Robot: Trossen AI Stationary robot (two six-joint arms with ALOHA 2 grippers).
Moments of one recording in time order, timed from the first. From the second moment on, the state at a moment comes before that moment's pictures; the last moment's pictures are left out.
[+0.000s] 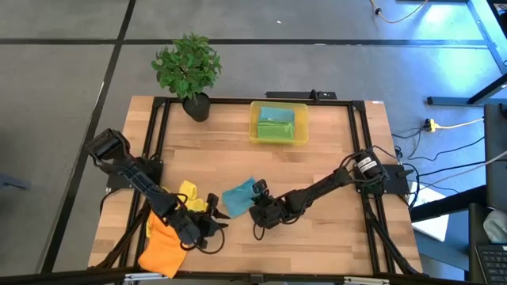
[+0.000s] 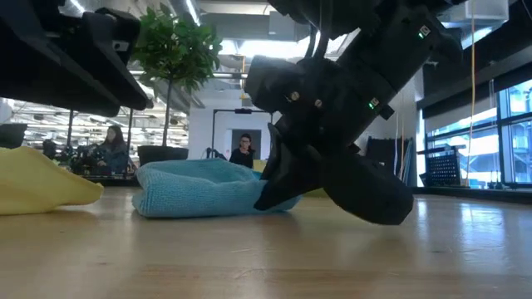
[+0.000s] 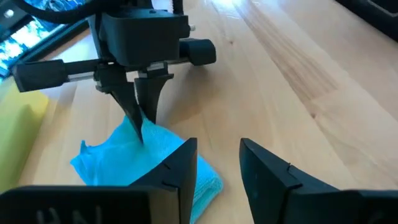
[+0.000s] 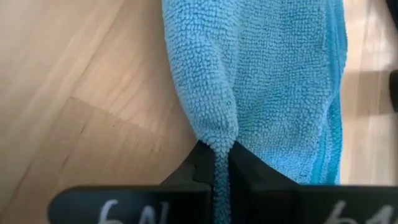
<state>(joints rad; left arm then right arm) -0.75 1.61 0.70 0.19 -0.67 -0.02 0.40 2.12 1.27 -0.16 0.54 -0.29</state>
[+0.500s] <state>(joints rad) -0.66 1.71 0.70 0.24 -0.52 -0.05 0.34 2.06 1.27 -0.21 0.42 -0.16</state>
